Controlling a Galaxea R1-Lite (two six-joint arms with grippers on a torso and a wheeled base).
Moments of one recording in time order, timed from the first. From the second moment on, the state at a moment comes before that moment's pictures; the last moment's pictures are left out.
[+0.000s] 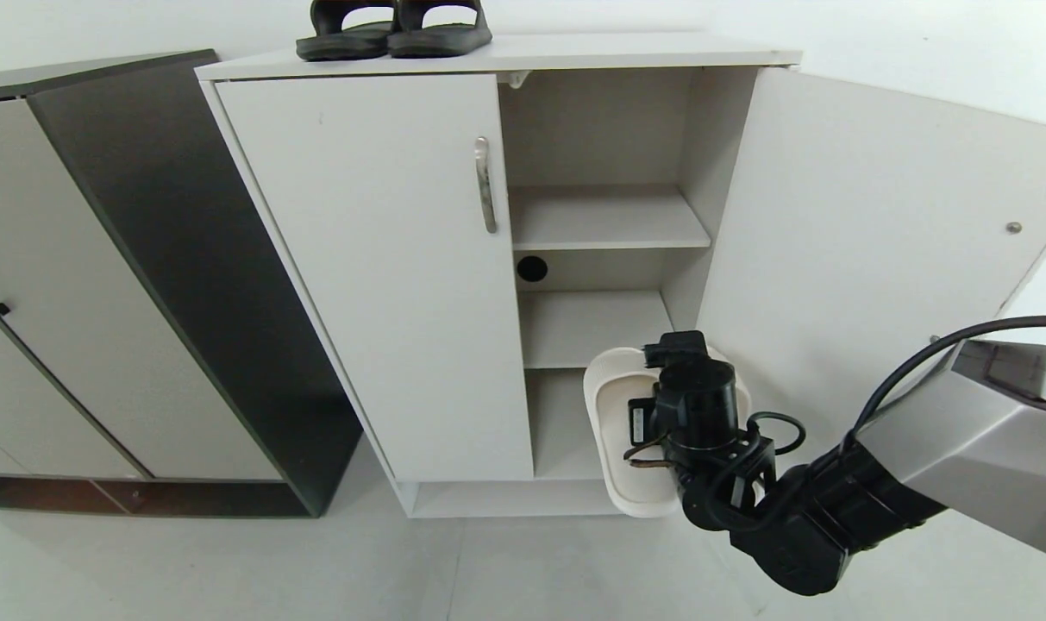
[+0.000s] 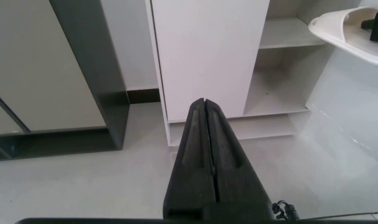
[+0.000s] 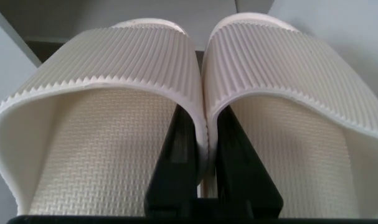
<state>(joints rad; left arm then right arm) 0.00 0.00 0.00 0.00 -0.04 0.03 0.73 2.14 -0.96 -0.95 -0.73 0.12</state>
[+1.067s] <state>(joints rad) 0.00 0.00 0.00 0.00 -0.04 0.03 0.79 2.25 -1.07 -0.97 -0.63 0.12</state>
